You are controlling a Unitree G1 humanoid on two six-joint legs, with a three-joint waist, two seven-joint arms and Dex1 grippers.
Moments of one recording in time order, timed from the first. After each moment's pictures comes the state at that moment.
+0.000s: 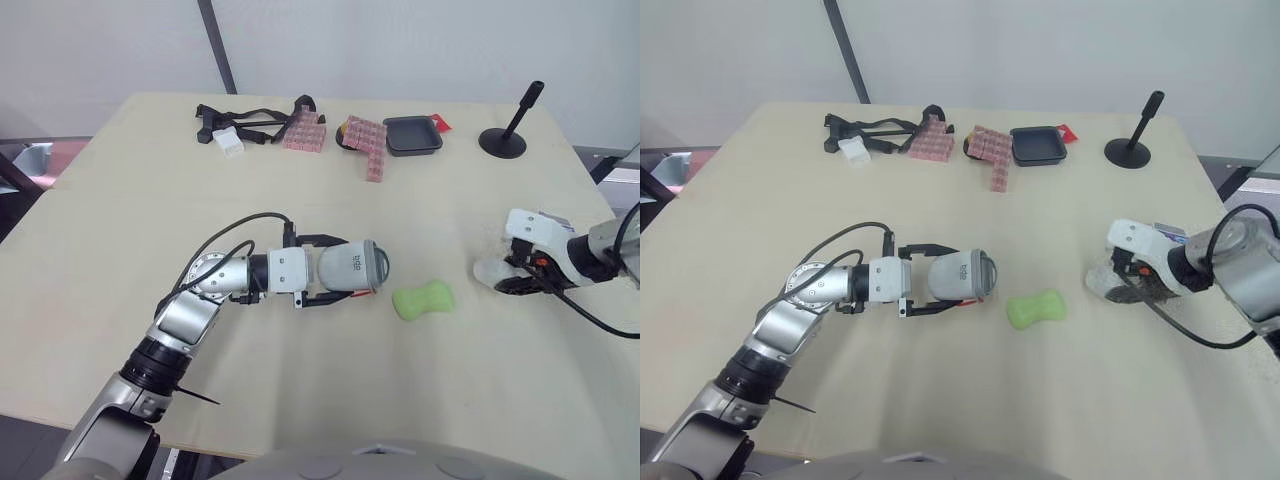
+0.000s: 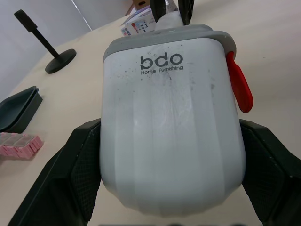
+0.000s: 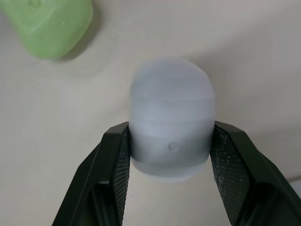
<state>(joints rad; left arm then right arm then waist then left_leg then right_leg) -0.31 0.45 -0.31 -0.06 -0.12 -0.23 -1.00 -0.39 -1.16 0.23 -0.14 0.27 0.89 1.16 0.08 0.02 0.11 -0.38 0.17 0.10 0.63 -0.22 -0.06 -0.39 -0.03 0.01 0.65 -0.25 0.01</state>
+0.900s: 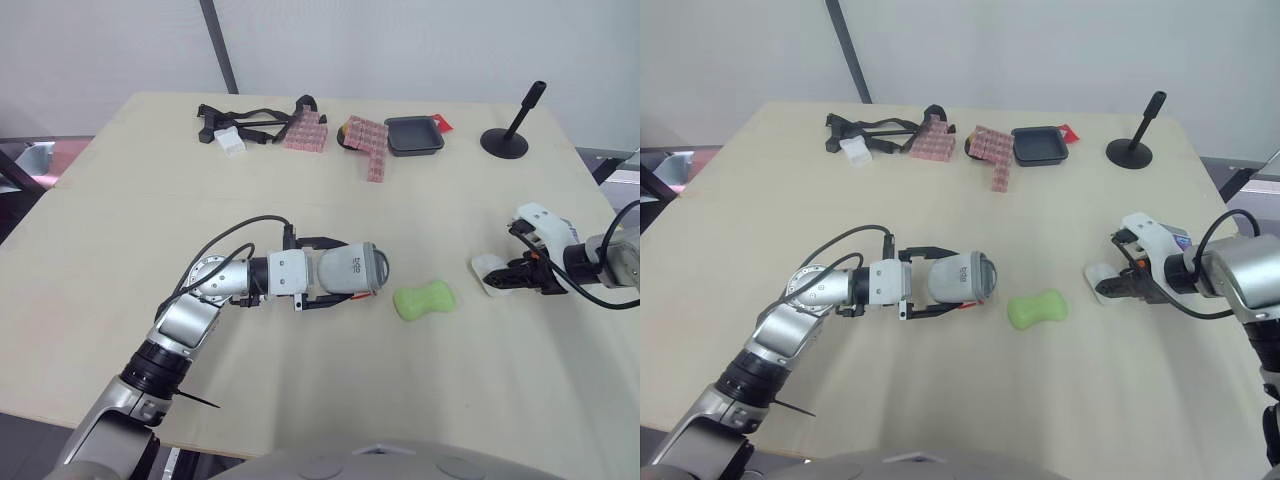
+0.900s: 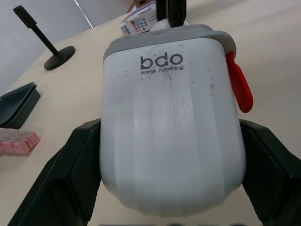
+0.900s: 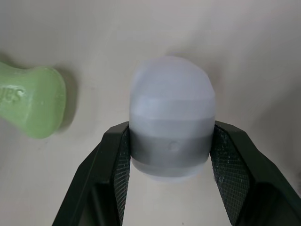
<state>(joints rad) -0.30 0.45 -0.31 -0.06 -0.12 -0.22 -1.00 -0.41 -0.99 0.05 -0.12 0.46 1.36 0.89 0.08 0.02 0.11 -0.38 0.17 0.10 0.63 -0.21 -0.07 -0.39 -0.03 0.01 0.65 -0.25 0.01</state>
